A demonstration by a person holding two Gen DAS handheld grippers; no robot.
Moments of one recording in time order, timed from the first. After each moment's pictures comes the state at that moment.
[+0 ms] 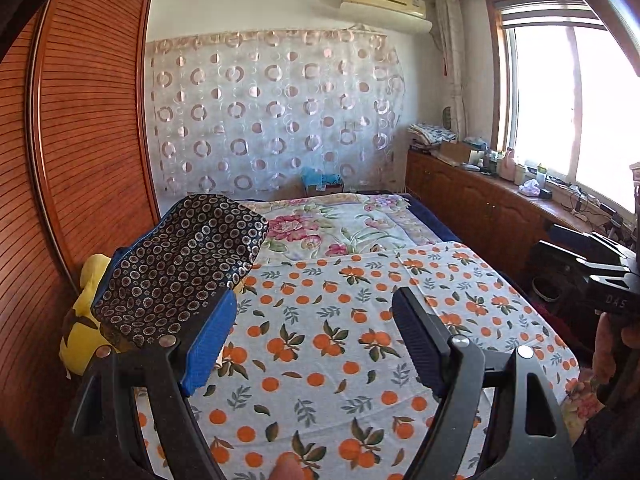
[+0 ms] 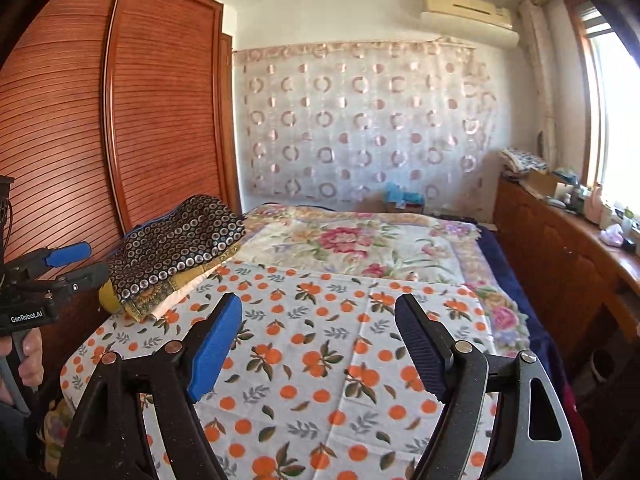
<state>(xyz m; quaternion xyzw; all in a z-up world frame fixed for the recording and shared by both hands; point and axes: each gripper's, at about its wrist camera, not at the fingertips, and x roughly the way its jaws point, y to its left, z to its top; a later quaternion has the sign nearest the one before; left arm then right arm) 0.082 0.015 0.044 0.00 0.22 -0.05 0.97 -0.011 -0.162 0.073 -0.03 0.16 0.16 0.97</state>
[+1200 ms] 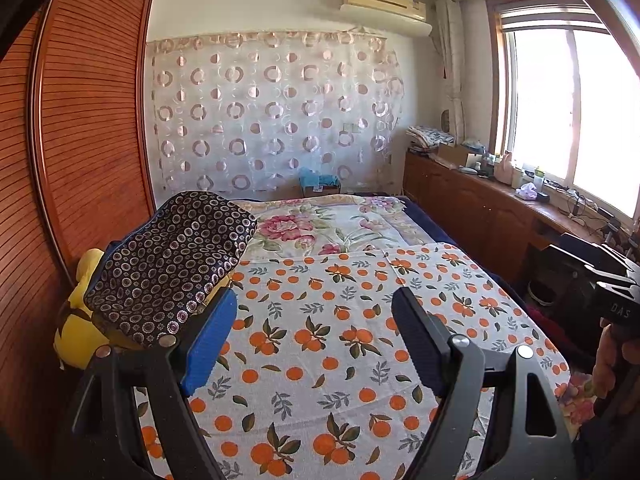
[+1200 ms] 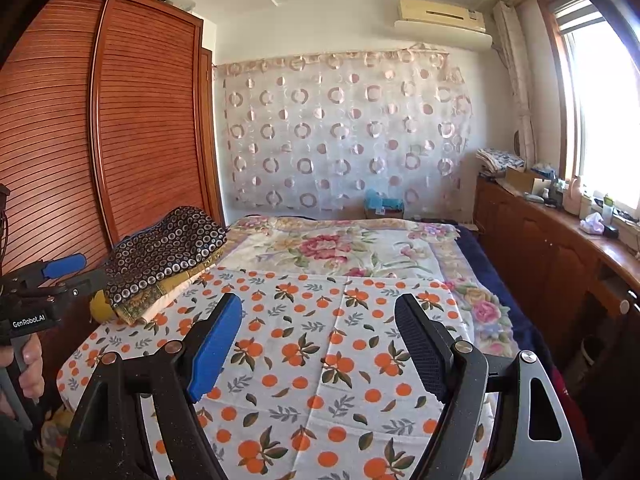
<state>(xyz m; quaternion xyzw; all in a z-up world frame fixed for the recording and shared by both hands) 0.071 -0.004 0.042 -0.01 0.22 -0.05 0.97 -0.035 -0.146 0.050 -0.01 0.14 0.13 0.98</state>
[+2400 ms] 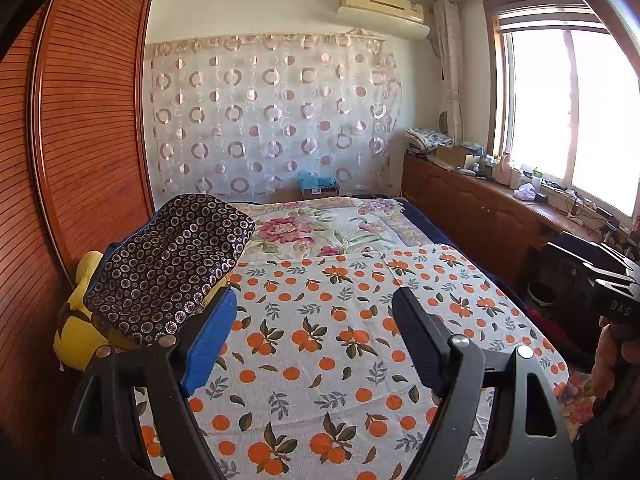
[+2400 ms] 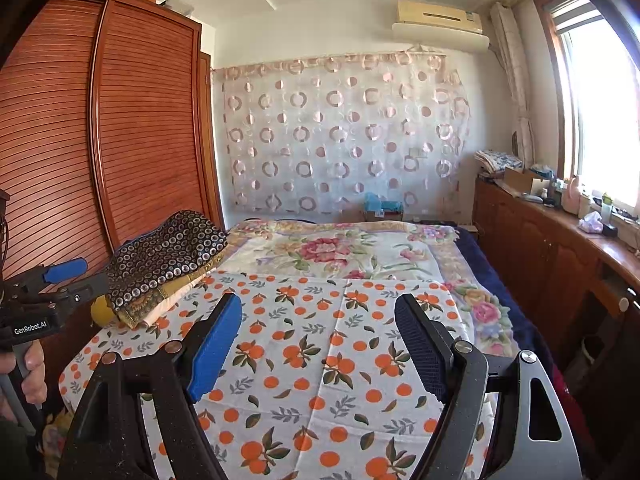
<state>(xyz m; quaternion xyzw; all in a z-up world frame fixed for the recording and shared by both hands) 0.066 -0.010 0.044 -0.01 0.21 -0.05 0.98 -0.035 -0.156 0.046 -0.01 0.14 0.13 0.98</state>
